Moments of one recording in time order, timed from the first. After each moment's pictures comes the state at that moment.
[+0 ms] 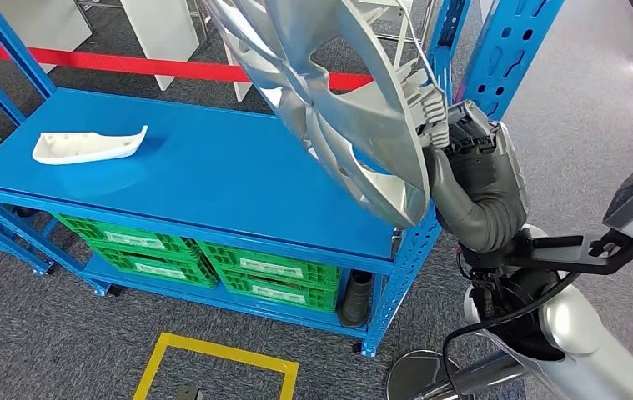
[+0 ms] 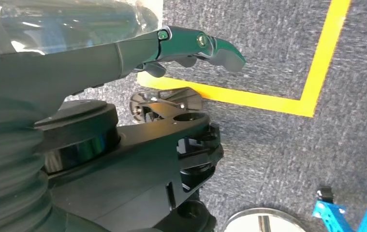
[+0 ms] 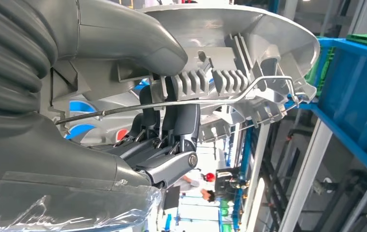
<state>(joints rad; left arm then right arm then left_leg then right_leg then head) -0.11 -0.02 -1.06 -0.30 1.13 0.21 -0.29 -0.51 -0.46 0.74 -2.10 -0.72 -0.31 -0.13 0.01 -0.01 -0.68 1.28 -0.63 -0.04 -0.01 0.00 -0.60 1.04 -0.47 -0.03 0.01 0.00</state>
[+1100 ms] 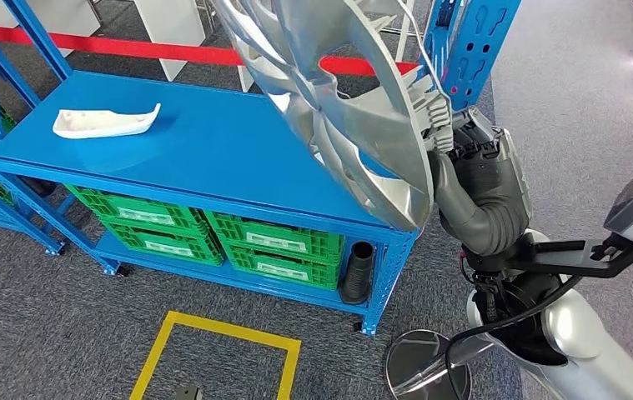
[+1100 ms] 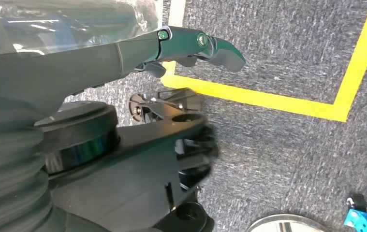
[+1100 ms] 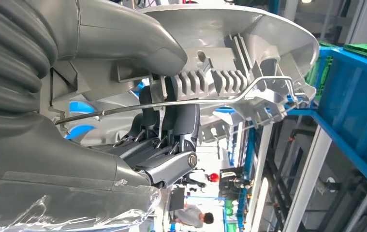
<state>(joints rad) -0.11 -0.02 -1.07 -0.29 1.15 0.22 -0.30 -0.48 -0.47 0.73 -2.10 -0.72 -0.31 -0.14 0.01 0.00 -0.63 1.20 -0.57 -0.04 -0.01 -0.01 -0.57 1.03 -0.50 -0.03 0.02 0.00</state>
